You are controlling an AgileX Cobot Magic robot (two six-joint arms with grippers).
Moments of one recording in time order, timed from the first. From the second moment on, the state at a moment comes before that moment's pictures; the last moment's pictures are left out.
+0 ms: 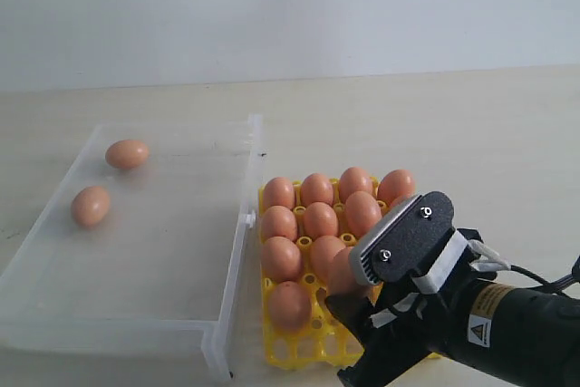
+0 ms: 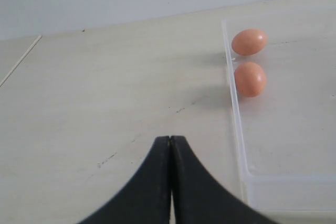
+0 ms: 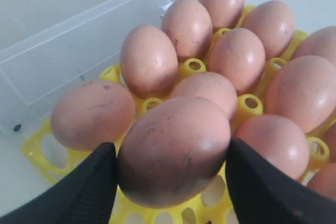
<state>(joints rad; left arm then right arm) 0.04 0.01 0.00 0.10 0.39 0.03 0.82 1.51 -0.31 0.19 -0.47 -0.22</state>
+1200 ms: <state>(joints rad) 0.04 0.01 0.00 0.10 0.39 0.03 0.82 1.58 -0.34 0.12 -0.41 -0.15</state>
